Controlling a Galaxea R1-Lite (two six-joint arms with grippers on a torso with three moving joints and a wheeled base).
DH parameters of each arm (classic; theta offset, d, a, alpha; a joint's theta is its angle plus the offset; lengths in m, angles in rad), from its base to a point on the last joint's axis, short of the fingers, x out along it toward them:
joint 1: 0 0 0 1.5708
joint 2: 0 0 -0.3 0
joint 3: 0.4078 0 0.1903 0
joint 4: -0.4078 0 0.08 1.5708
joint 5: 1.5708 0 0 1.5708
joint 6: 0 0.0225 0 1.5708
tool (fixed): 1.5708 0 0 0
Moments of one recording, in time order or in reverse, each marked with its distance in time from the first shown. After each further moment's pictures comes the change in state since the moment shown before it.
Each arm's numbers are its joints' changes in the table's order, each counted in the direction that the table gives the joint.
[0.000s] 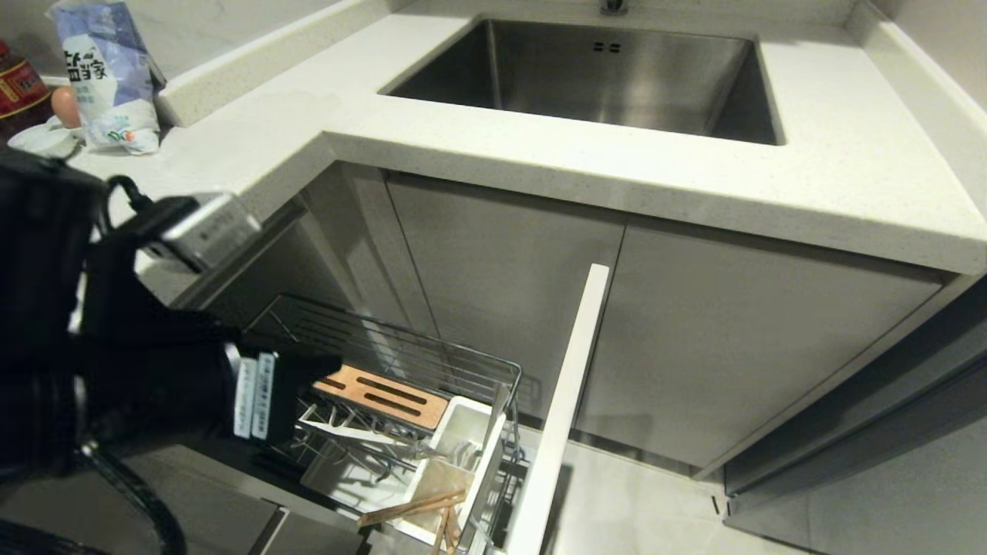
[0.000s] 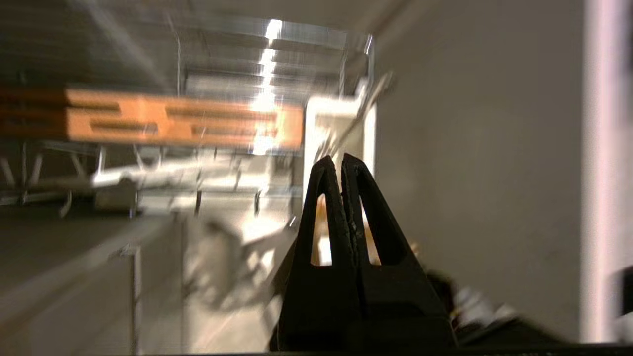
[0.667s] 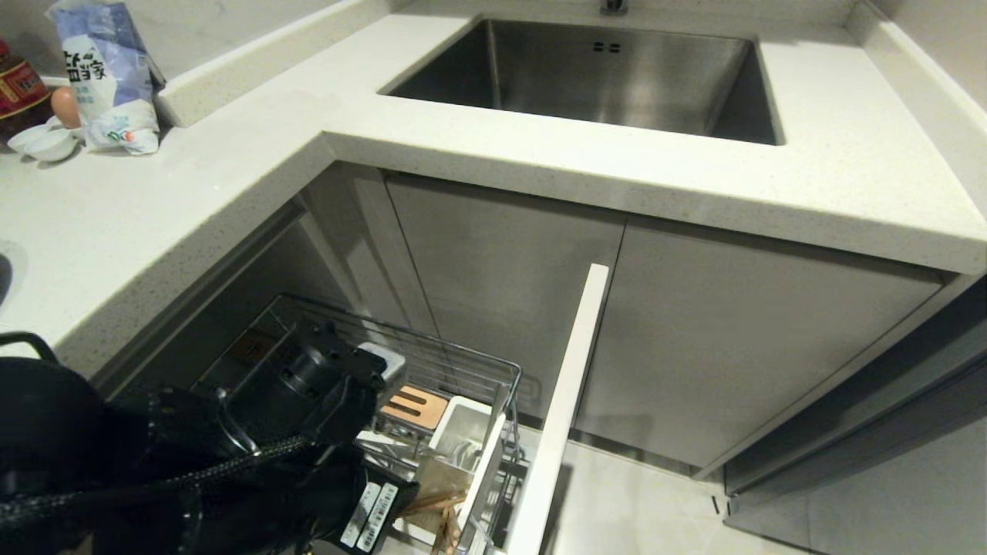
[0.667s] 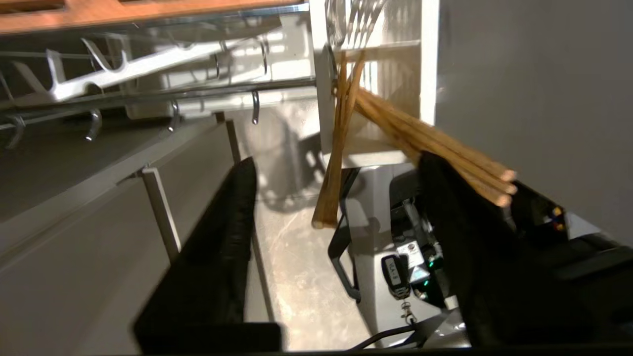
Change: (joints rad) left arm -0.073 -0.241 -0.152 0.007 -0.072 -0.005; right arm 0.000 0.000 0.000 0.000 0.000 0.000
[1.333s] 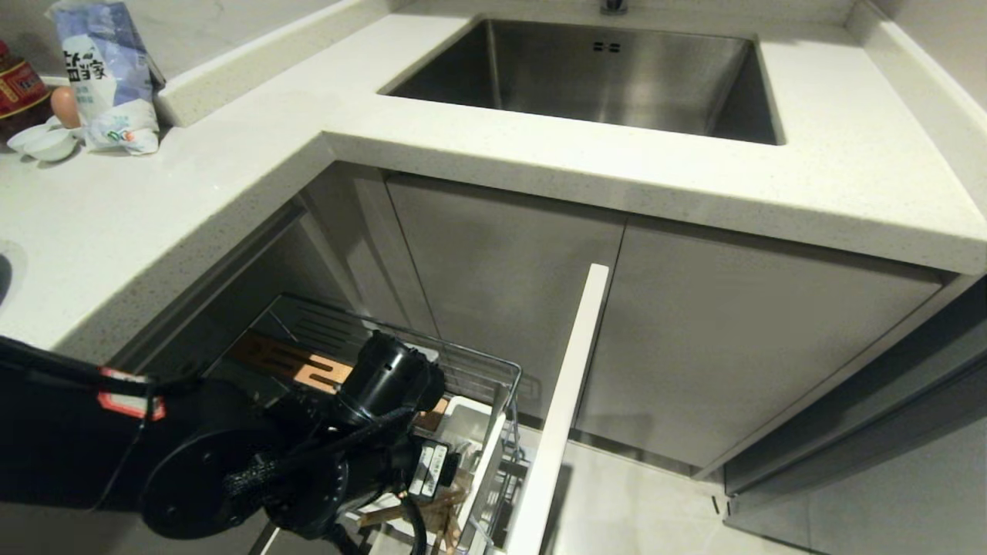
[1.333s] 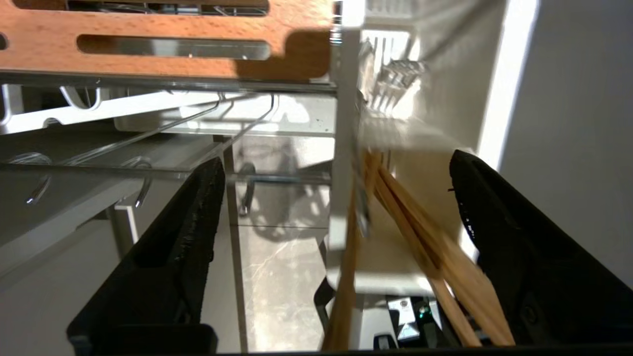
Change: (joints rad) left arm 0.124 -0.244 -0.058 0.351 0.001 0.000; right arm 0.000 0.000 0.000 0.000 0.000 0.000
